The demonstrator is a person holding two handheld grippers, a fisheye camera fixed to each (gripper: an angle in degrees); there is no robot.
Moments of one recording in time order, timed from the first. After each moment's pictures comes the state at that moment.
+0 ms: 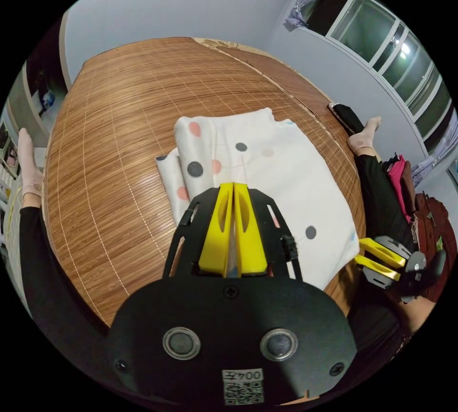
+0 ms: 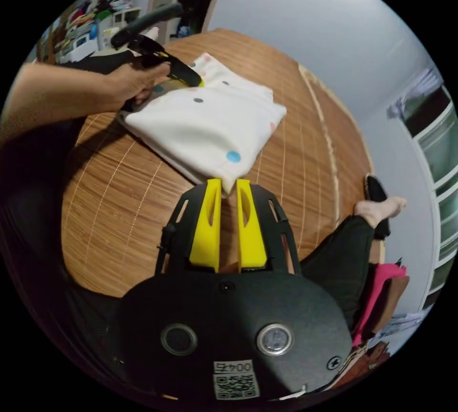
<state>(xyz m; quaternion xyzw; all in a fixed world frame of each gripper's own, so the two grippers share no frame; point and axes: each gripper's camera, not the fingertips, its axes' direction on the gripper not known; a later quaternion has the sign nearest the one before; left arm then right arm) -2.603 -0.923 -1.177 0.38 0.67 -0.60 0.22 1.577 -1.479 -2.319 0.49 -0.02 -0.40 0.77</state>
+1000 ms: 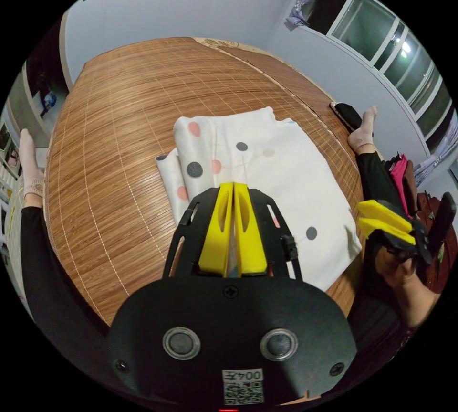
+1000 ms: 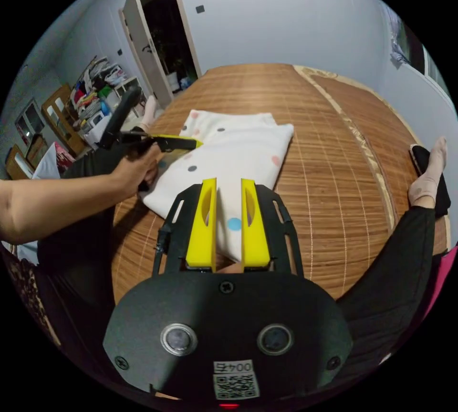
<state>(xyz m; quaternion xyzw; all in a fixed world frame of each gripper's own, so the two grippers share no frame) -2.599 -0.935 -1.170 0.38 0.68 -0.60 0.21 1.589 -1.610 -2.347 0.48 -0.26 -0.37 0.75</state>
